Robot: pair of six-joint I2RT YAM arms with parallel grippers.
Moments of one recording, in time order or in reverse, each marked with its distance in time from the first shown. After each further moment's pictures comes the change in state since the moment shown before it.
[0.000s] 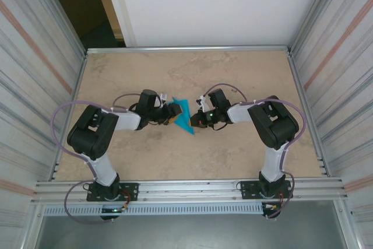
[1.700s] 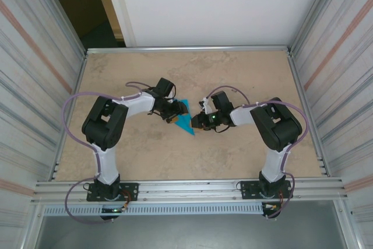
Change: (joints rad) left arm -0.079 0.171 0.432 -0.716 -0.183 0.111; right arm -0.003 -0.041 -0.062 0.027 0.021 0.018
